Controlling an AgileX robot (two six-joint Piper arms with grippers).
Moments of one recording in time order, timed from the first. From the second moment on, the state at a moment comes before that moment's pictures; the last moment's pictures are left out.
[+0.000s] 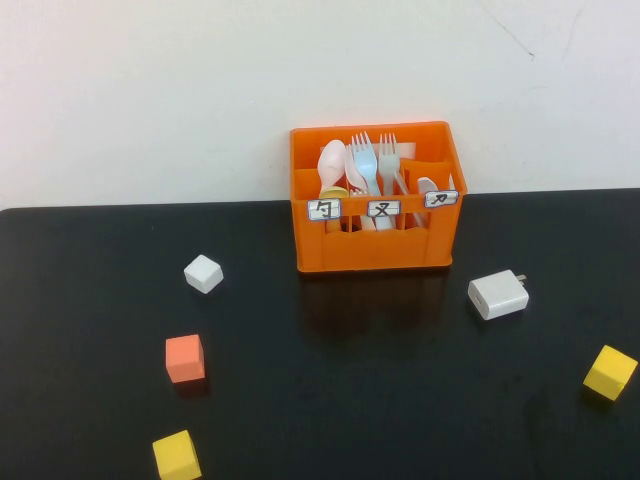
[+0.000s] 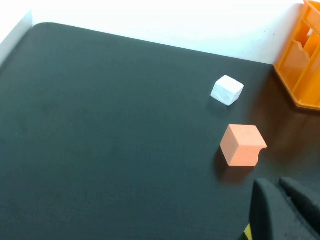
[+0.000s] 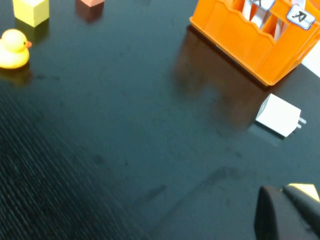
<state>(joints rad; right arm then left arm) 0.69 0.22 -0.33 -0.09 0.71 -0.25 -0.07 -0.01 0.02 0.03 0.35 -0.30</state>
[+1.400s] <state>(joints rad) 0.32 0.21 -0.32 -0.01 0.54 -0.21 -0.07 -0.01 0.02 0.02 0.35 -0.26</state>
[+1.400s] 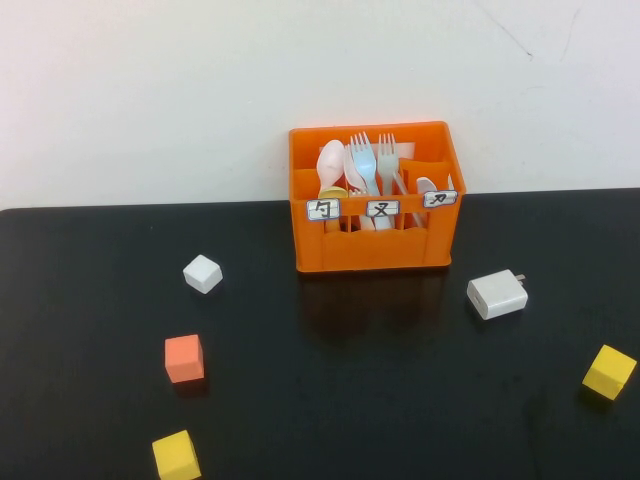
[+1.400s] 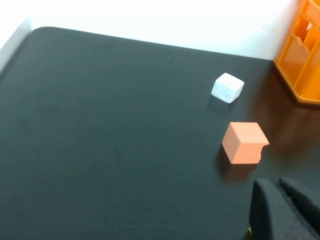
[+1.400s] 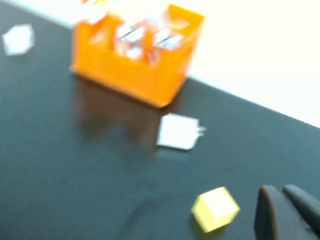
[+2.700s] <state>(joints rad) 0.07 -0.01 0.02 0.05 0.42 -0.22 -0.07 -0.01 0.02 0.02 0.35 -0.26</state>
